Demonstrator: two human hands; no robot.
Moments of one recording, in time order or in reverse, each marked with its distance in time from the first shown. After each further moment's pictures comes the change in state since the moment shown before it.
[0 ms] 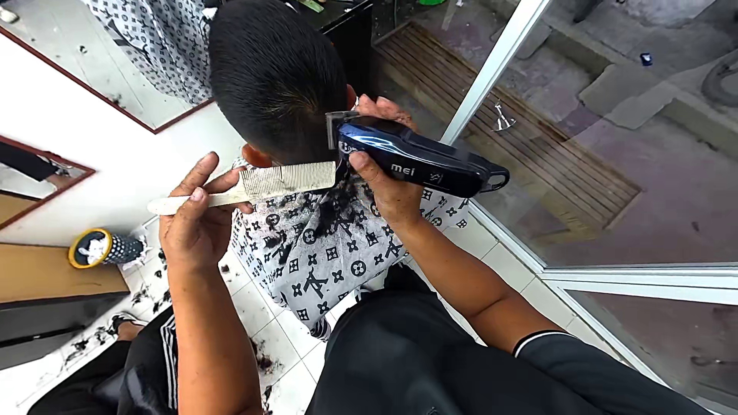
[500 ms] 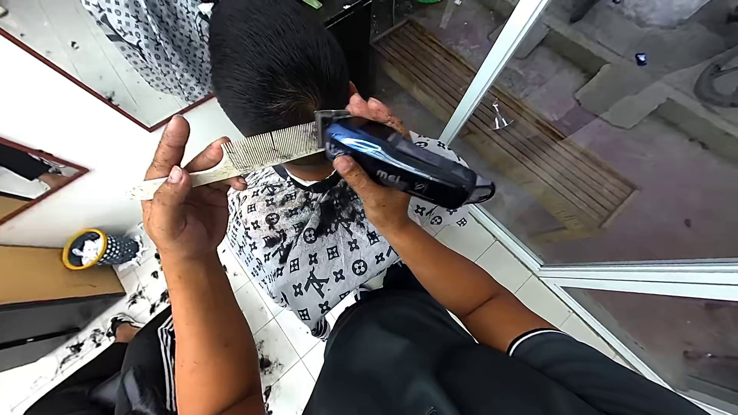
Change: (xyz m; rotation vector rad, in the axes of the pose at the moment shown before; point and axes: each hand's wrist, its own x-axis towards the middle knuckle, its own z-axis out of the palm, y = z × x) left_hand 0.026 0.011 0.010 -0.044 -0.016 0.127; right_hand -0.006 0.003 0.019 -0.024 0.024 -0.031
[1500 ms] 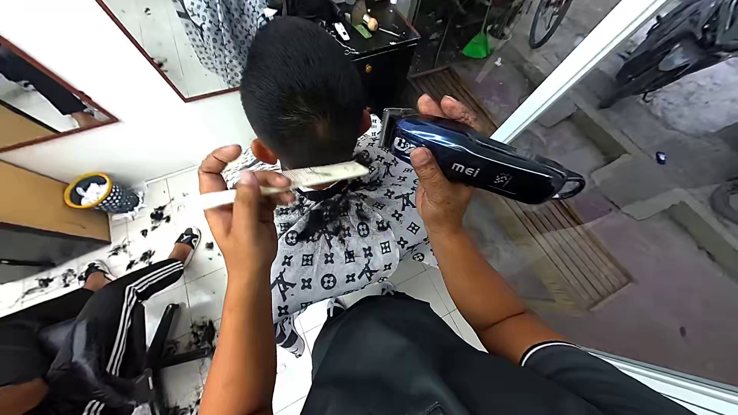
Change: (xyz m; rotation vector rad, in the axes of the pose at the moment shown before) left_hand -0.014 -0.012 0.129 0.190 0.536 0.033; right_hand 0.069 -0.015 -0.085 0.179 -0.154 0.026
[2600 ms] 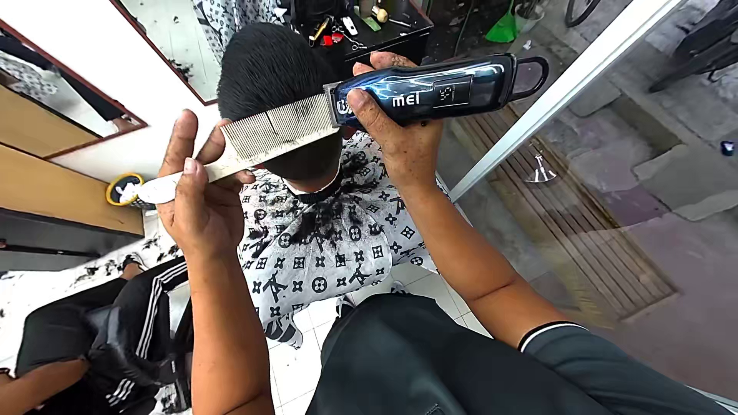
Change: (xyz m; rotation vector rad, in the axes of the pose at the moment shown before) left_hand 0.040 0.004 -0.015 0.001 -0.124 0.125; right_hand 0.052 0.027 0.026 -0.039 0.068 0.166
